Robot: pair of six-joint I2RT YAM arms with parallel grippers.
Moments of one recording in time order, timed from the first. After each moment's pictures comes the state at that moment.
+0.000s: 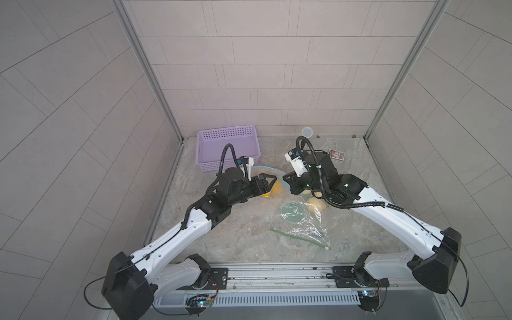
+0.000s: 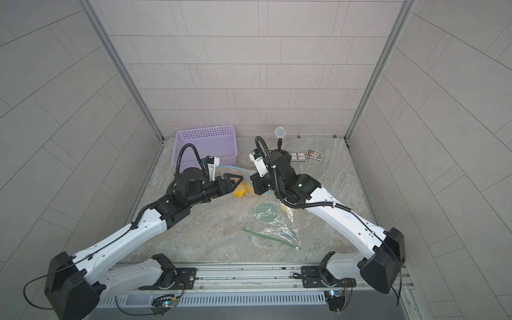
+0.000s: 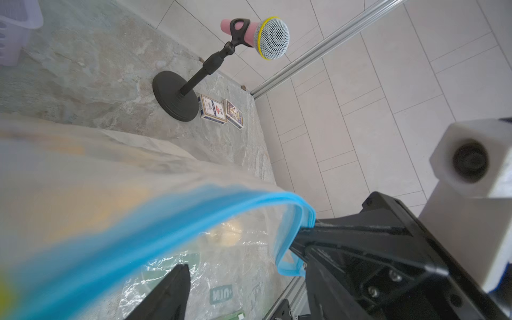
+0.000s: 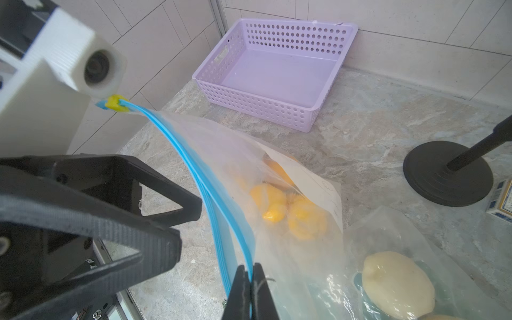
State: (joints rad) left arm -0.64 1.10 0.83 -0.04 0.26 -0.92; right arm 0.71 1.30 1.25 -0.54 -0.09 0.23
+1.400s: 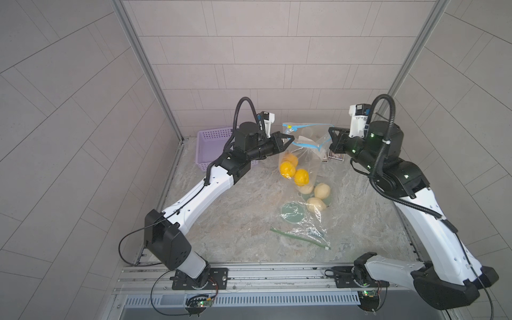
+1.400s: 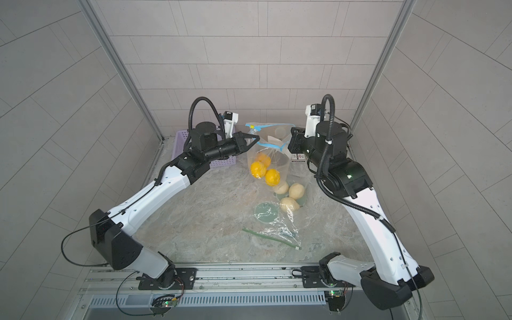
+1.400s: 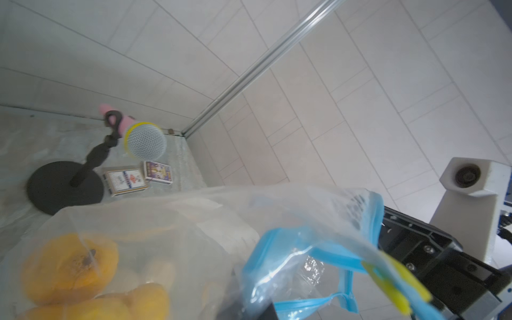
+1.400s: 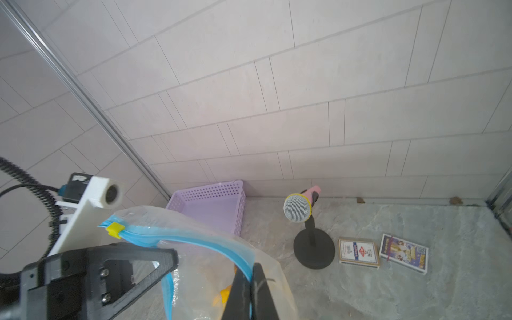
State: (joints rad) left arm -0.61 1.57 1.55 -0.05 0.47 -0.86; right arm 0.39 1.18 1.65 -0.63 0.09 0.34
